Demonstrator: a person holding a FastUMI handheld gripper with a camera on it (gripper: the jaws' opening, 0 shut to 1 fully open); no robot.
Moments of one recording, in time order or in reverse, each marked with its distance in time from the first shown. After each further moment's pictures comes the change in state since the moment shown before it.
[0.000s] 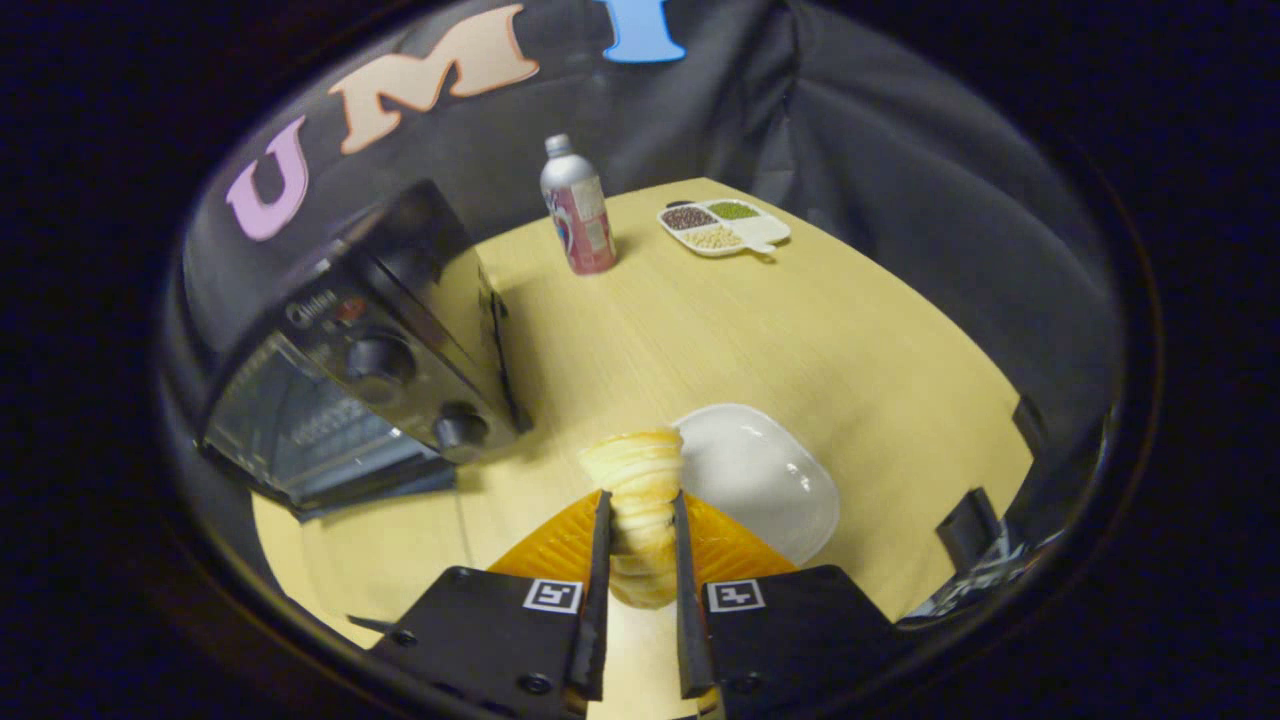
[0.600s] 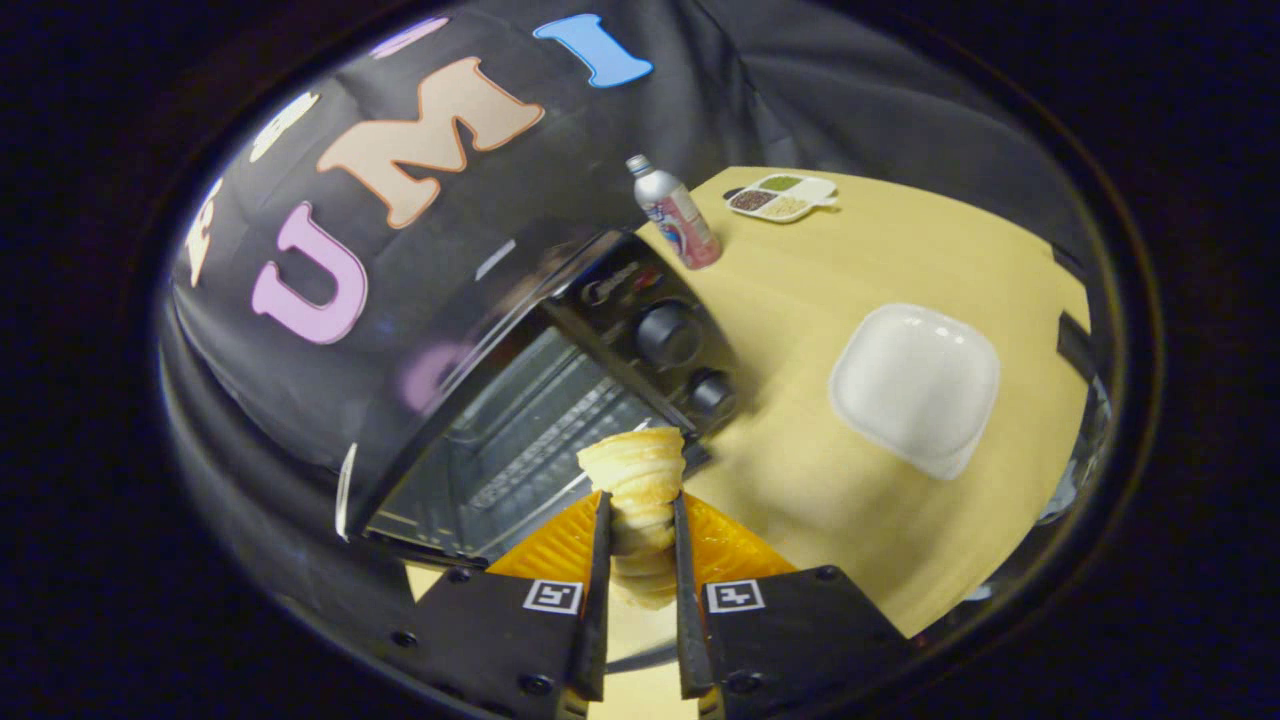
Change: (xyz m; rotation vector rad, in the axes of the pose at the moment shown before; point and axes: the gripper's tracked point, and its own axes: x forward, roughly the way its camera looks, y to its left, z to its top) arm -0.048 0.171 -0.030 0.345 -0.023 0.234
